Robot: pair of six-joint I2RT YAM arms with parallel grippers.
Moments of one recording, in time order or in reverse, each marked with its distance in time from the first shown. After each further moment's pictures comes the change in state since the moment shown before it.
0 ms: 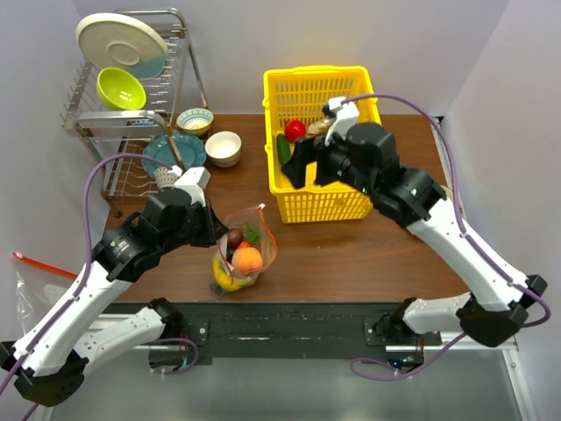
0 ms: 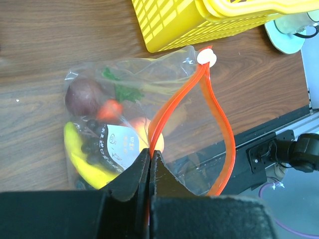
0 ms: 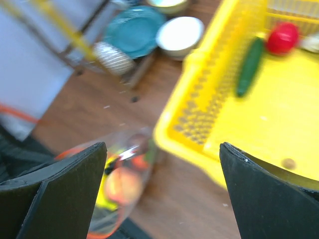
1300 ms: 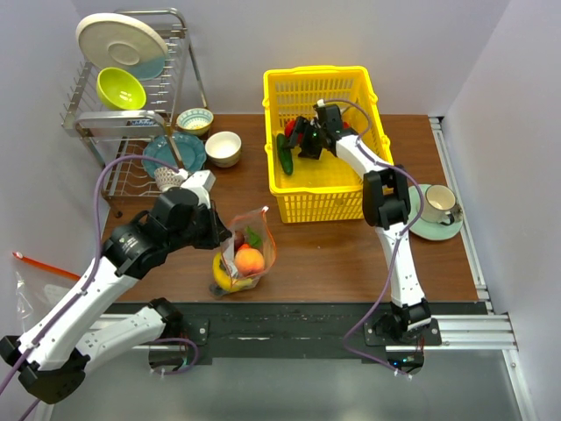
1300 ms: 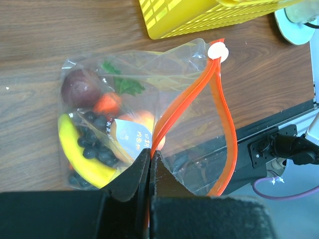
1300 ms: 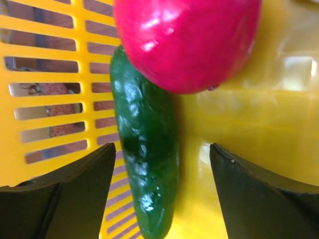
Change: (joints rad) left arm 0.000 0.026 -0.033 0.000 0.024 -0.027; right arm -0.463 1.250 0.599 0.274 -0.455 0.308
